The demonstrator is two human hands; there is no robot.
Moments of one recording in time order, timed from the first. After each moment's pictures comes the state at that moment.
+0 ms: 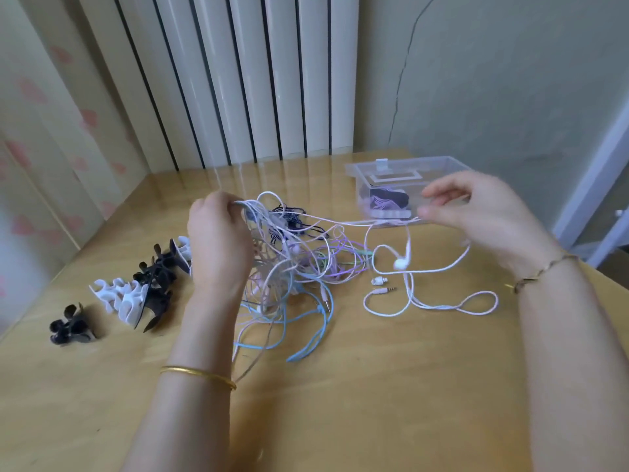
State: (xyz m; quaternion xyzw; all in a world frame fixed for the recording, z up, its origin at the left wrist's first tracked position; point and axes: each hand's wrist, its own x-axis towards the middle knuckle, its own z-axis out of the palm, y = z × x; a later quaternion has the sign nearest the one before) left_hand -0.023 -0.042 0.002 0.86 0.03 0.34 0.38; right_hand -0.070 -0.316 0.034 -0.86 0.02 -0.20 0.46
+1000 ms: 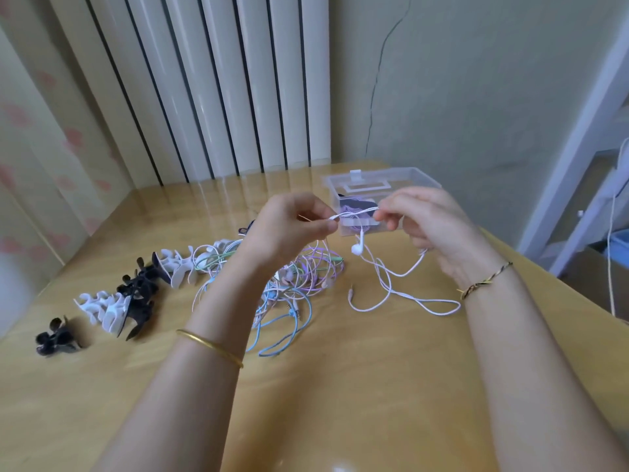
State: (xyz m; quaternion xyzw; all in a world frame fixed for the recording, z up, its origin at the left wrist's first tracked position) left_hand -0.059 -0.121 0.049 0.84 -0.21 0.03 0.51; right_hand -0.101 -0.305 0.053 -0.79 0.01 -0.14 0.60
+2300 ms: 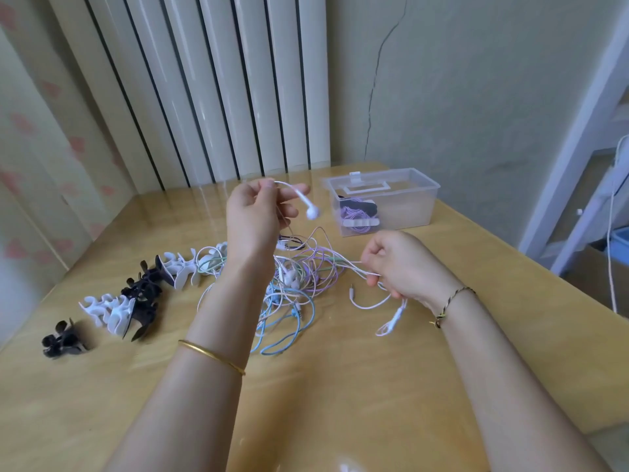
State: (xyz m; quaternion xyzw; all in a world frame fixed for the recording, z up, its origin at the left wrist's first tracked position) left_hand -0.057 -0.117 0.049 0.62 -0.07 0.14 0.77; right_hand -0.099 -0.287 0.006 -0.89 0.02 -0.04 0.46
